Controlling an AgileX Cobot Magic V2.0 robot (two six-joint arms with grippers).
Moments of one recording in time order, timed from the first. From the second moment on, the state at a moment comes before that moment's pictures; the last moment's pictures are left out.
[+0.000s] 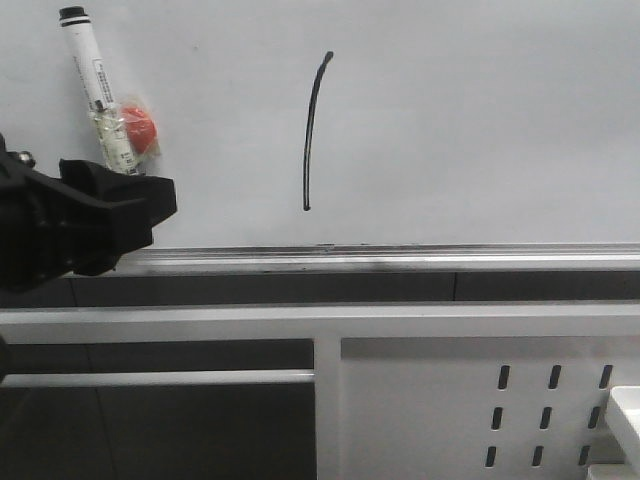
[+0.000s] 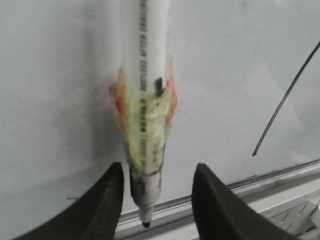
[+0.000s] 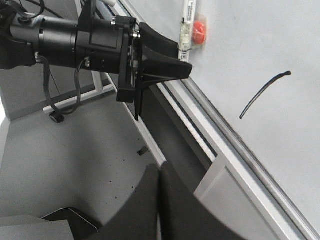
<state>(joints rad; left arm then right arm) -0.75 1.60 -0.25 -0.23 -1.15 -0.16 0.85 0.86 -0.82 0.17 0.59 -0.31</state>
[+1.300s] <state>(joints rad) -0.75 1.24 -0.07 -0.08 -1.06 -0.02 0.85 0.23 -0.12 0.17 -0.06 -0.31</state>
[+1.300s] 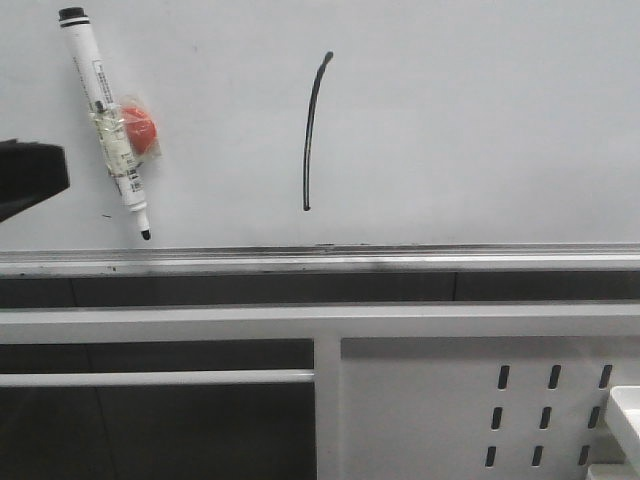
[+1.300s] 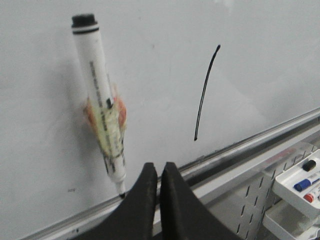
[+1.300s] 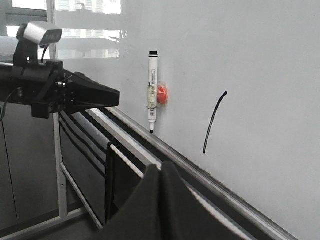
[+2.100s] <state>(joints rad) -0.75 0.24 -0.29 0.07 0.04 -0.09 0.85 0.23 -0.11 0.17 -0.06 -0.31</state>
